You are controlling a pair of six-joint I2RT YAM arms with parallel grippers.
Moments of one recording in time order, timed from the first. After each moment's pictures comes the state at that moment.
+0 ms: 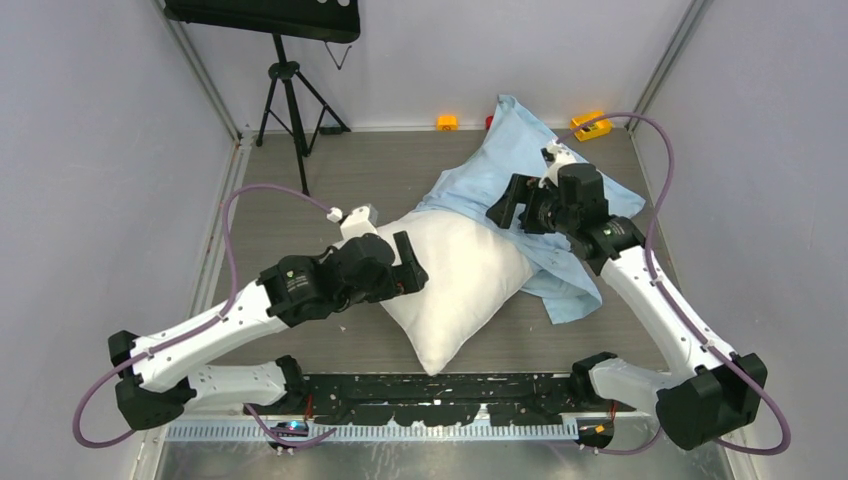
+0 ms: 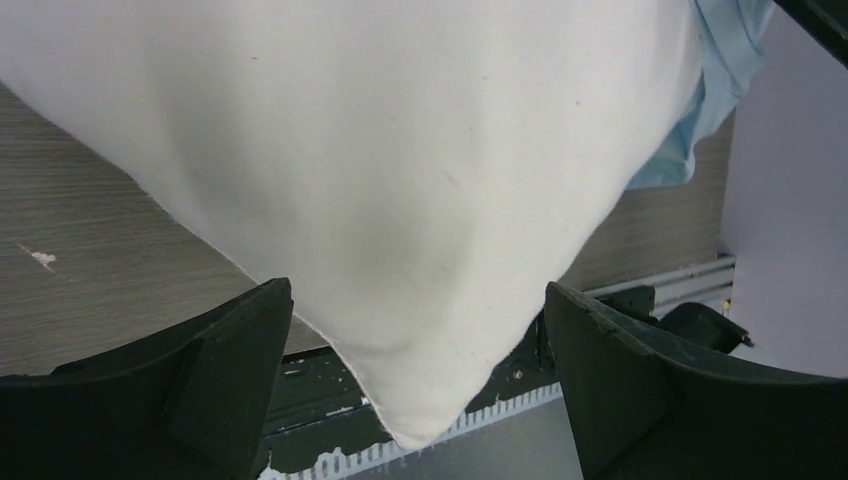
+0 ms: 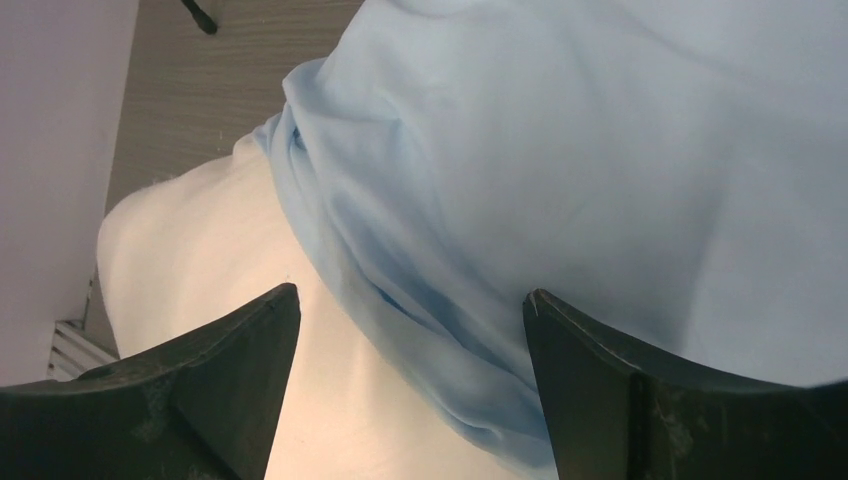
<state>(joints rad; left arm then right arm) -1.09 1.06 1.16 -0.86 -0.37 -1.07 0.32 1.11 1.03 -0.44 -0.20 0.47</state>
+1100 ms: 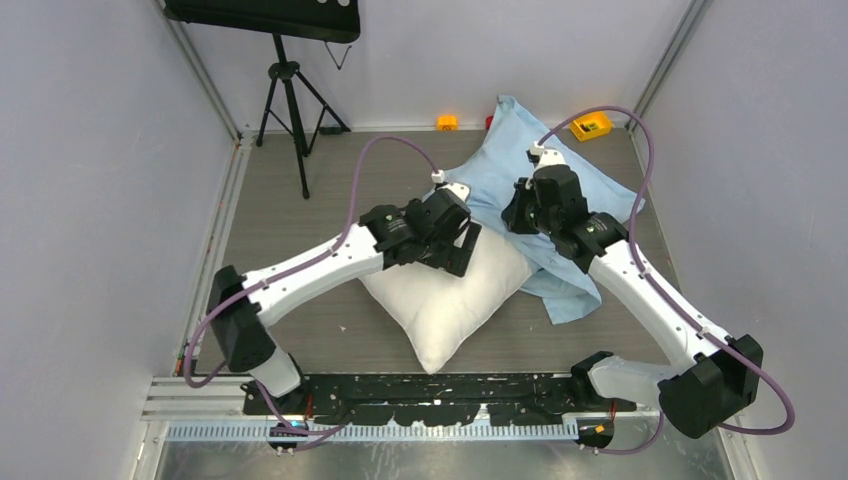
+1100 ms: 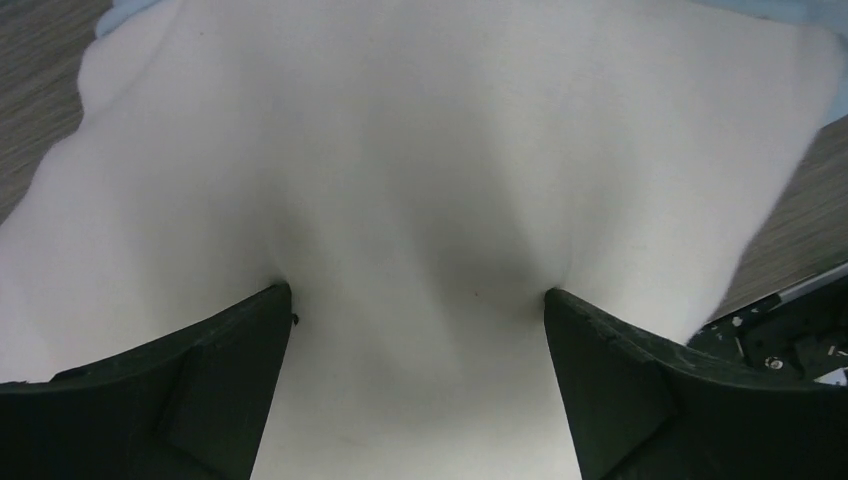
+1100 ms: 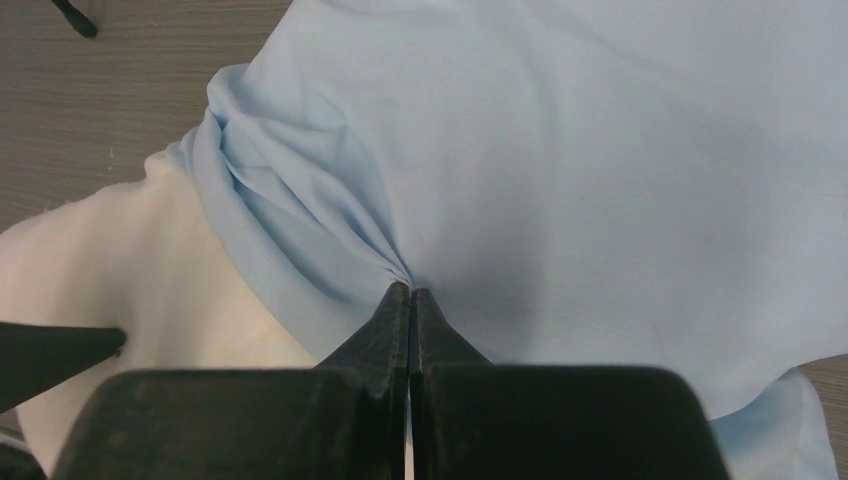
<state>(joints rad) -1.01 1.58 1.53 -0.85 -0.30 -0.48 0.46 1.17 1.08 -0.49 0.09 0.41</state>
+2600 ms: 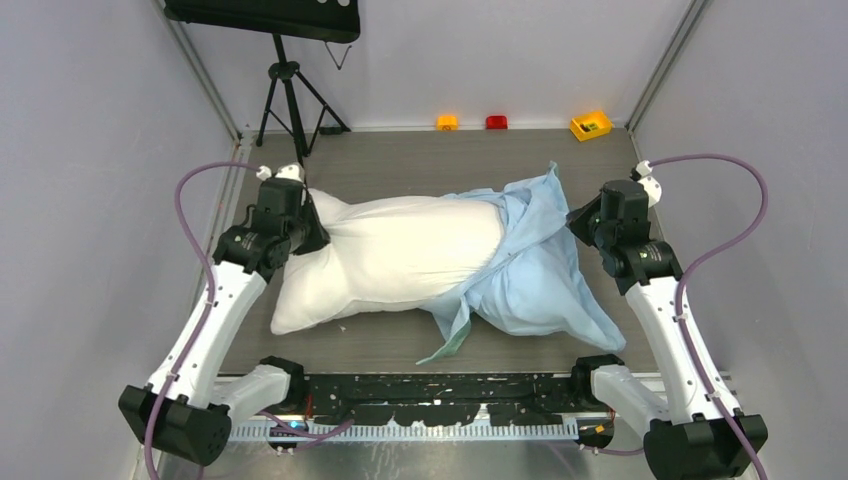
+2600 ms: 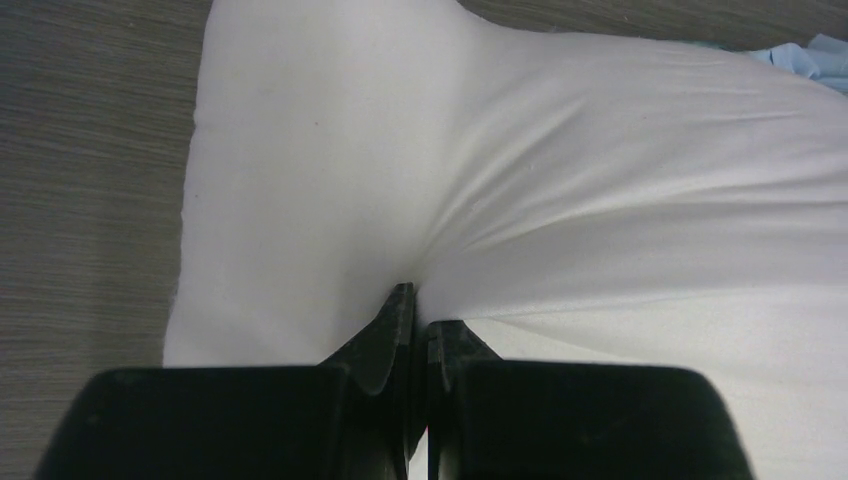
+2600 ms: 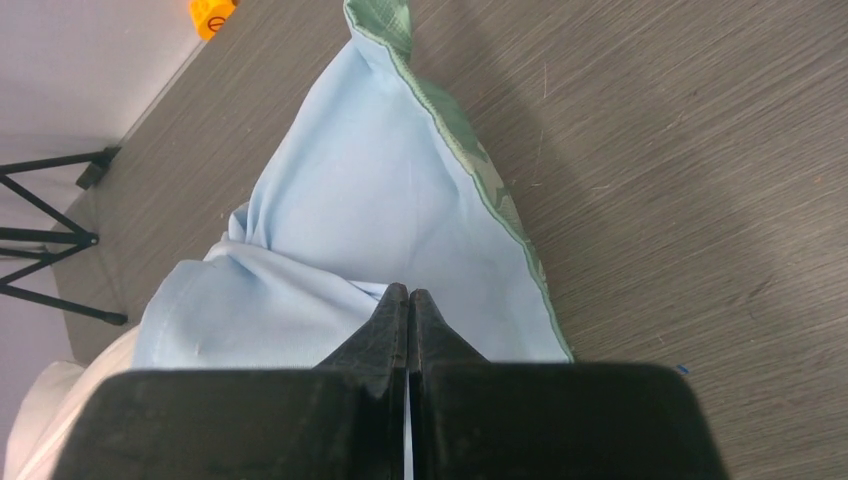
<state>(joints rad) -0.29 1.05 1.12 -0.82 -0.13 -0.46 0.09 0.94 0.97 -0.60 0.19 0.75</state>
